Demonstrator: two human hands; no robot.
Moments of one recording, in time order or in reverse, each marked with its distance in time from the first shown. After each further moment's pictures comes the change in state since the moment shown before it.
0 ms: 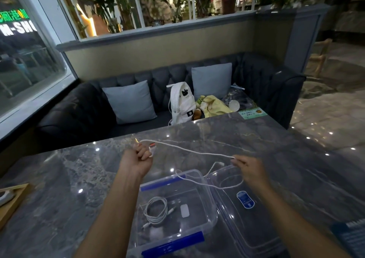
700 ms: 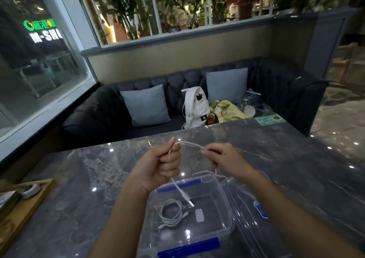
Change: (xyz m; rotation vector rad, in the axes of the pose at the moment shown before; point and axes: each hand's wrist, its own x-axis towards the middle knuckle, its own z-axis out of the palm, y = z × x) left_hand -0.052 0.009 0.013 0.565 -0.678 -0.311; right_hand -0.011 -0.123 0.034 0.277 -0.478 -0.359
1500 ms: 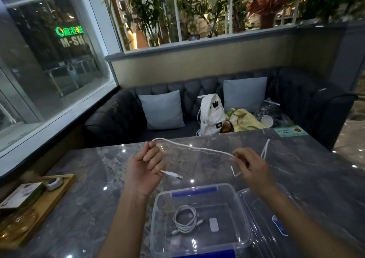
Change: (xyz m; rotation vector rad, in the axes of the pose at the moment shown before) left_hand -0.044 0.011 -0.034 -0.353 0.219 0.502; right_hand -0.010 0.021 0.002 -0.455 0.431 -0.393
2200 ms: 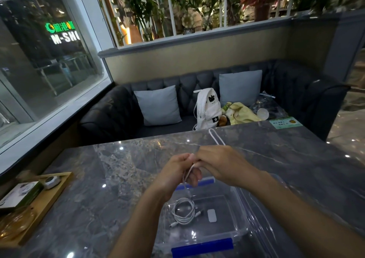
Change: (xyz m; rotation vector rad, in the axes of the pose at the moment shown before) left_hand -0.006 -0.057 0.026 1.070 0.011 -0.185; right_hand 0.027 -0.079 -0.002 -0.125 -0.470 -0.448
